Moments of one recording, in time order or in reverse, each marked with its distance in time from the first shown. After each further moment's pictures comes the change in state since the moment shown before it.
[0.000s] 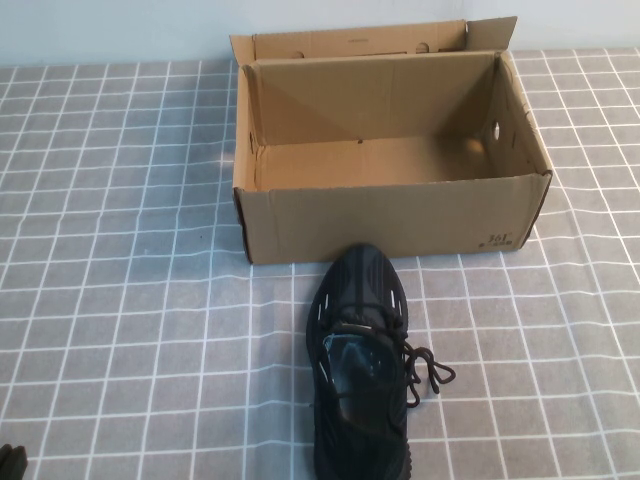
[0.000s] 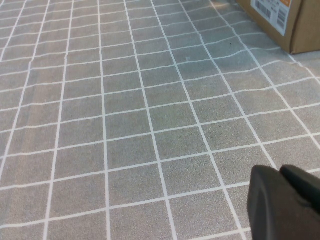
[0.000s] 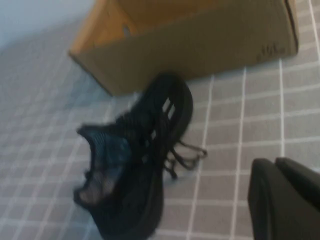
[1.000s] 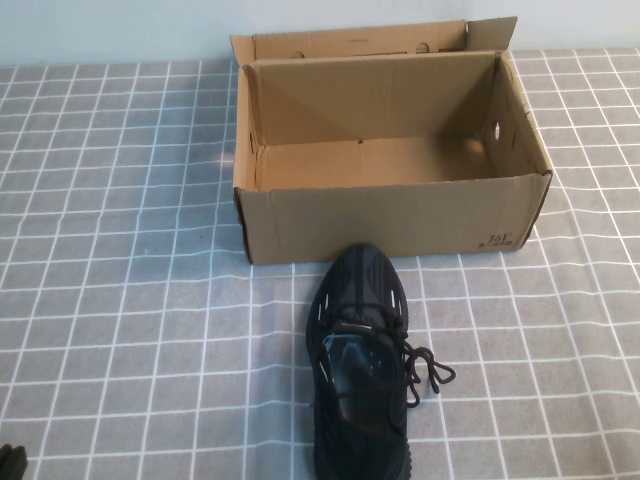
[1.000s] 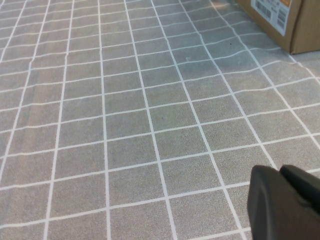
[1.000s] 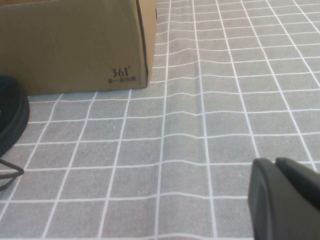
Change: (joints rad) right arm 0.000 -0.257 0.375 -0.427 -0.357 0.003; left arm 0.000 0.000 0.000 0.000 0.000 0.000
